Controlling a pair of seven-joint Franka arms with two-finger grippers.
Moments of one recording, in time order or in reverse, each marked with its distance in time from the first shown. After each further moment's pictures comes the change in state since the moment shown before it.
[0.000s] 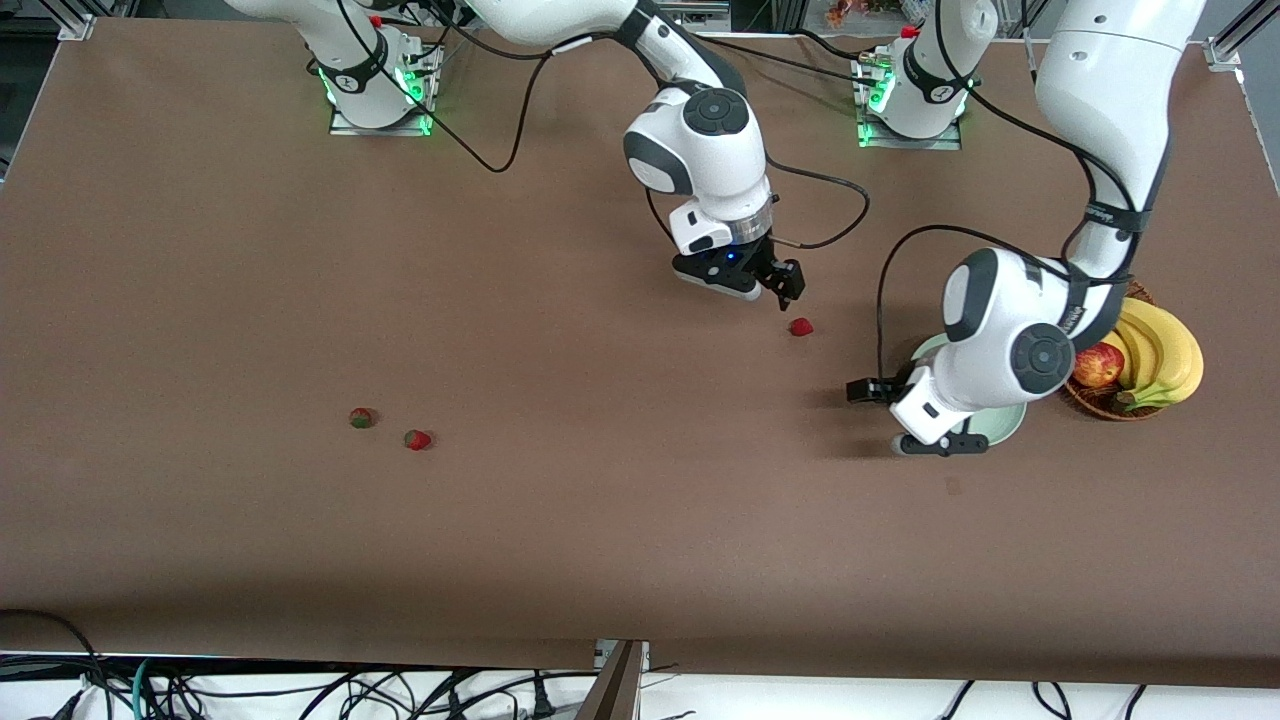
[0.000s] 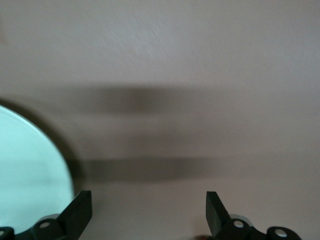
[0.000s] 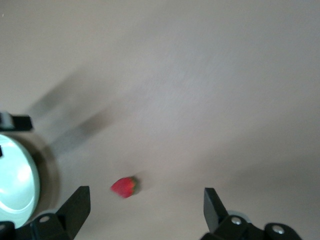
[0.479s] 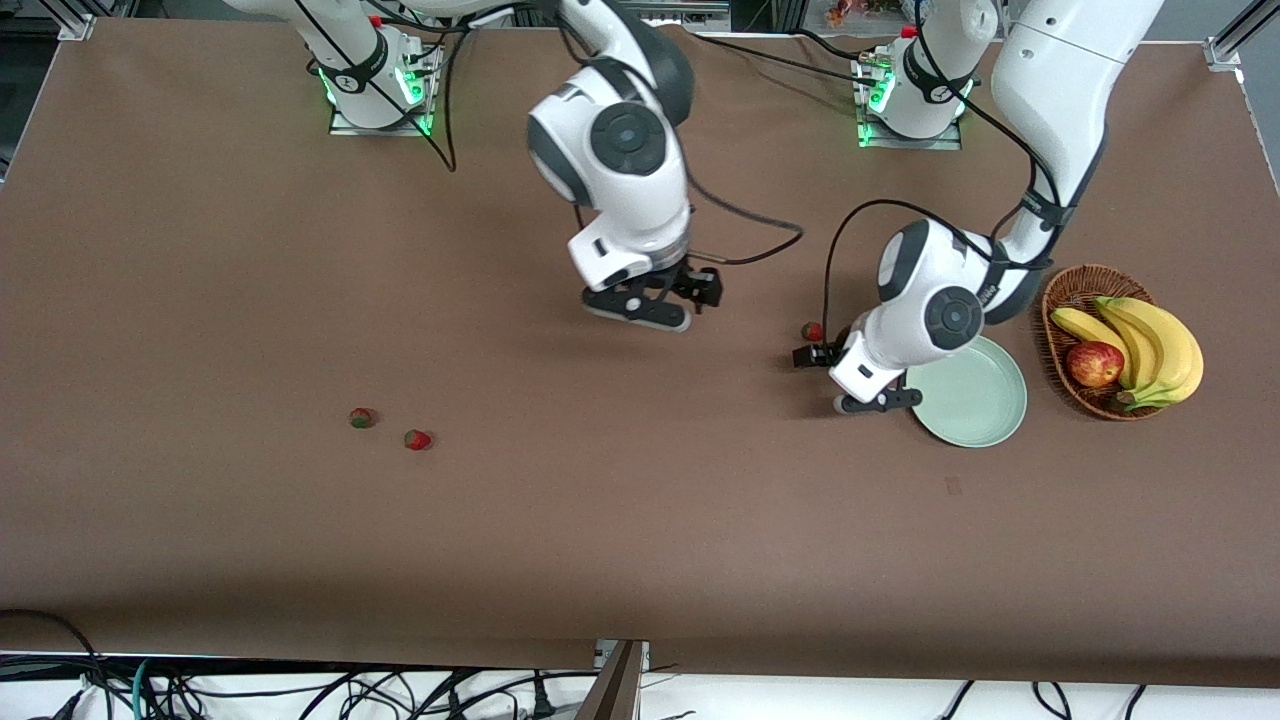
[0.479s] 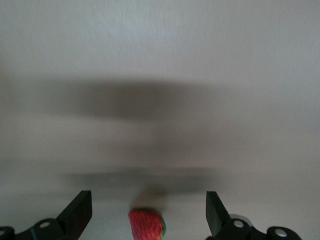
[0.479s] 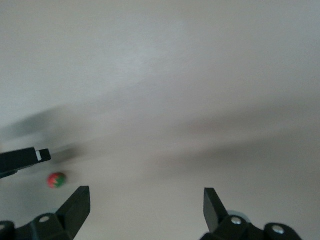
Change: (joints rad) left arm -0.006 -0.039 -0.109 -0.229 0.000 0.171 -0.172; right arm -0.191 -0.180 -0.011 -0.018 0.113 -0.413 -0.487
